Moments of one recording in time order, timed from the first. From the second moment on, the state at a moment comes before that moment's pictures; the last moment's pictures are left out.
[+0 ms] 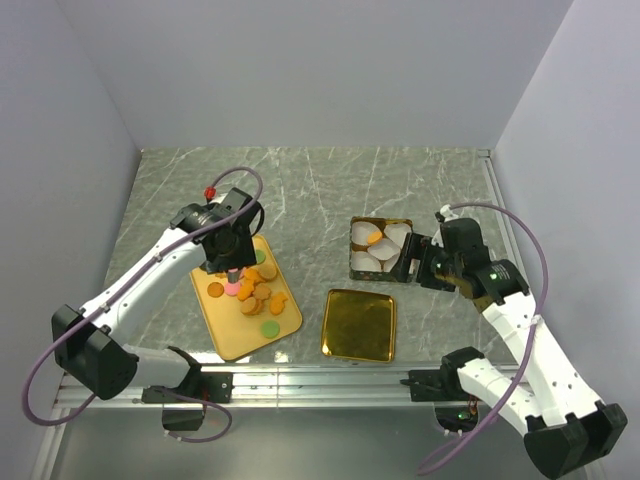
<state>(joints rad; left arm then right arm) -0.57 1.31 1.26 -1.17 -0.34 -0.77 0.33 0.85 0.89 -0.88 -0.10 0.51</state>
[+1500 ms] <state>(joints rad) -0.54 1.38 1.20 -1.10 -0.29 -0.73 0.33 0.92 0.91 -0.88 -0.13 0.46</state>
